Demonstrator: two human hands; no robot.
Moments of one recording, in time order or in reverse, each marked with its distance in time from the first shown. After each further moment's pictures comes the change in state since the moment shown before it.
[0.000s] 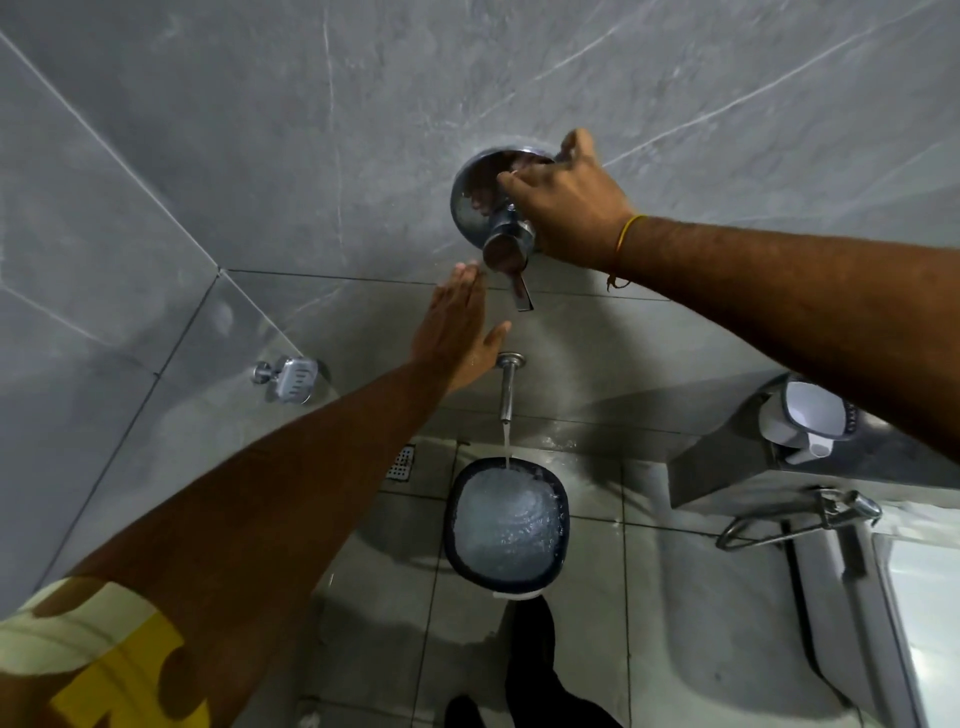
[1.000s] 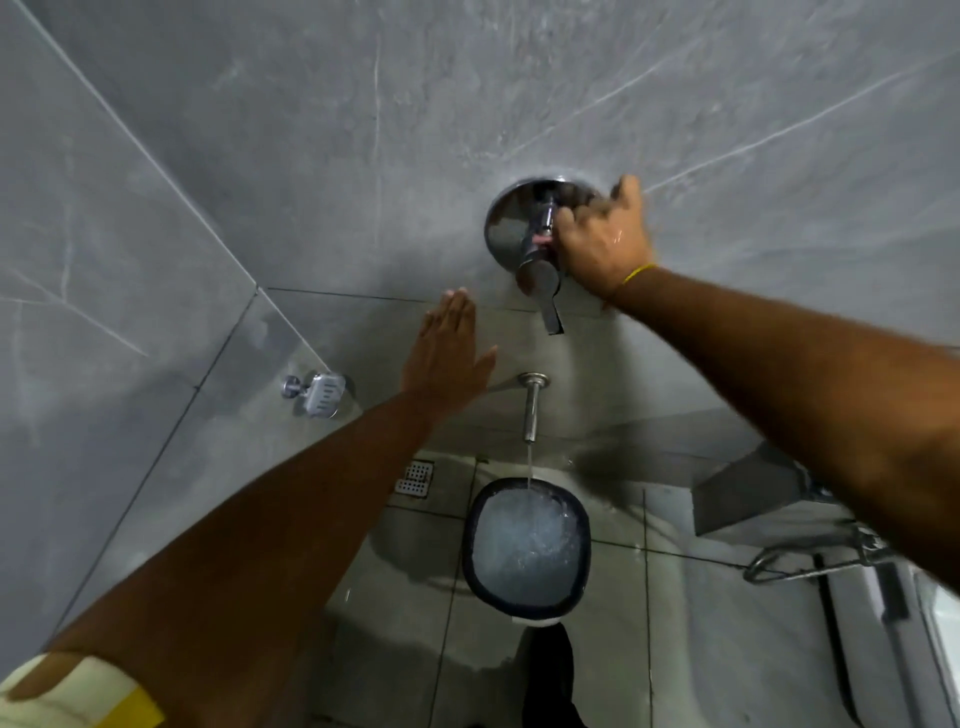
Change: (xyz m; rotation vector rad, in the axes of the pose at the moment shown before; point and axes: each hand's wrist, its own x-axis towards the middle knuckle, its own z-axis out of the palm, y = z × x) left_hand -0.021 -0.035 -0.019 0.092 -0.012 -0.105; right_hand 0.002 -0.008 0.026 -0.188 0.205 0.153
